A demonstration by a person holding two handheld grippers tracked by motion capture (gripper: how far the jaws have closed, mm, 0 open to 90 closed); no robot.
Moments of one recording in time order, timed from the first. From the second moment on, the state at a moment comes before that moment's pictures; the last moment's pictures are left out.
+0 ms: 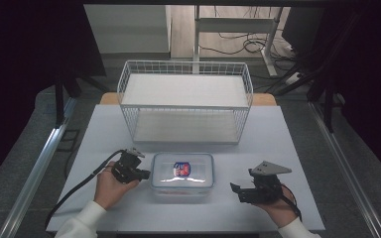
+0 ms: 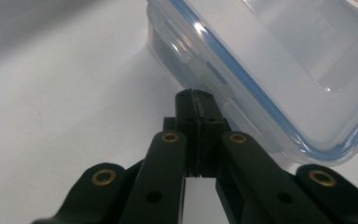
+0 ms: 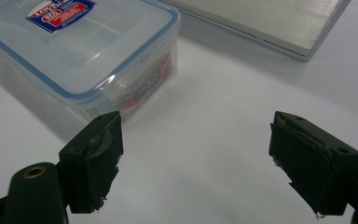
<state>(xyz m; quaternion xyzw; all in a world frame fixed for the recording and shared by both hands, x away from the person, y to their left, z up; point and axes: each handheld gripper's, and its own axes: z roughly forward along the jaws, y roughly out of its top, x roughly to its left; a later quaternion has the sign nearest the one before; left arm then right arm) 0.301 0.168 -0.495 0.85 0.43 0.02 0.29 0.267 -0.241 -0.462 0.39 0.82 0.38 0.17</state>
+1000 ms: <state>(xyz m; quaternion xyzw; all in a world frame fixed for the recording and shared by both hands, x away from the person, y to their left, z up) 0.273 0.208 -0.470 0.78 0.46 0.03 0.42 0.261 -0.240 -0.466 0.36 0.81 0.42 0.17</state>
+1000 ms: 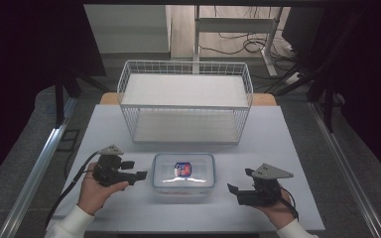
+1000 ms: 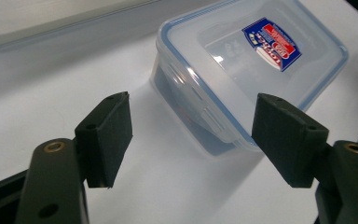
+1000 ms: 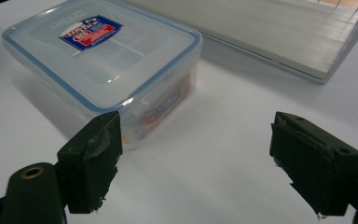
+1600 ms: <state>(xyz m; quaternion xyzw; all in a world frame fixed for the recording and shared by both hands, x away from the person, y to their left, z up) 0.270 0.220 -0.472 0.75 0.49 0.00 0.45 0.272 -0.233 -0.462 0.36 0.82 0.43 0.15</state>
